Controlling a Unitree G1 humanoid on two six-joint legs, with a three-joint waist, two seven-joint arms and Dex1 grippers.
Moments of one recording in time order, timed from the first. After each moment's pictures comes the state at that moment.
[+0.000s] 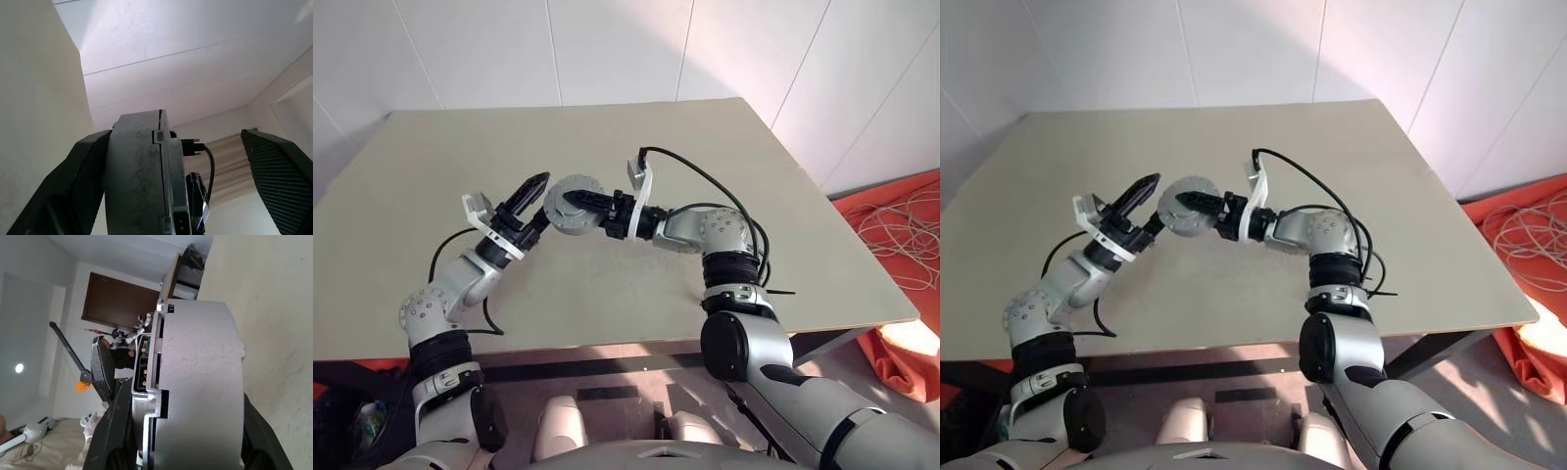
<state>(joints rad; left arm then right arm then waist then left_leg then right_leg) -0.42 0.17 0.60 0.19 -1.55 1.12 -0.18 -0.92 0.11 -0.43 0.55 0.87 1.30 0.35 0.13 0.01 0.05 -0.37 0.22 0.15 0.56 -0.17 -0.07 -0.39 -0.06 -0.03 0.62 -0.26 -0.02</state>
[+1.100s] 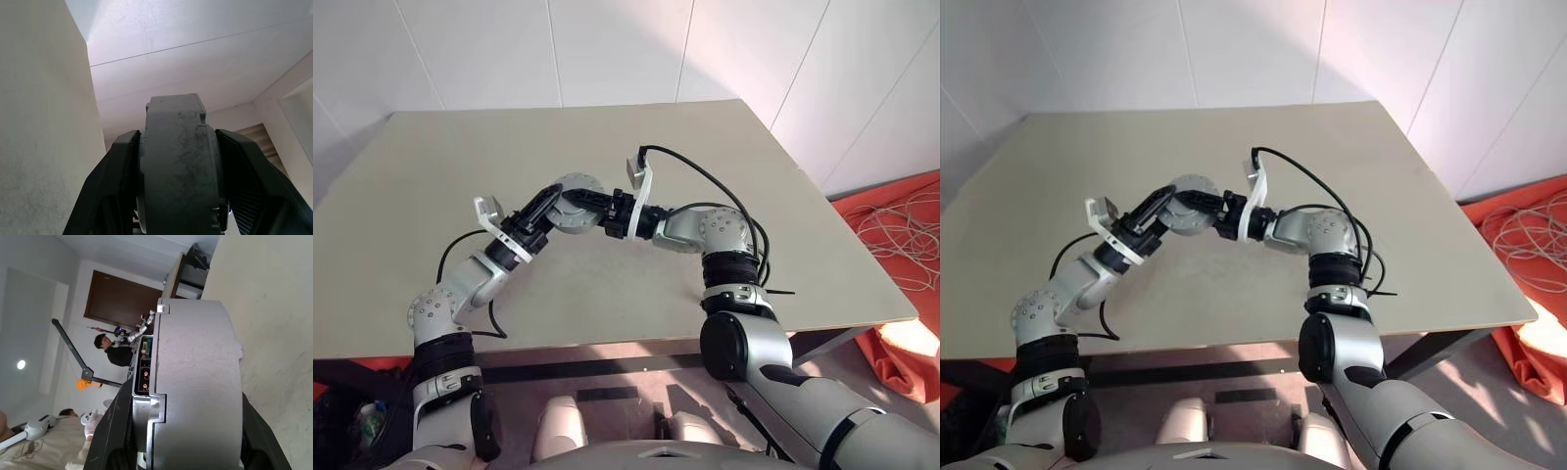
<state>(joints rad) -0.40 0.19 0.51 0.19 -1.58 1.06 -0.17 -0.92 0.10 -0.42 0.55 0.87 1.30 0.36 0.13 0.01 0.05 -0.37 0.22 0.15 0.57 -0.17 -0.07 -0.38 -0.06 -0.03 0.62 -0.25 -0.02</state>
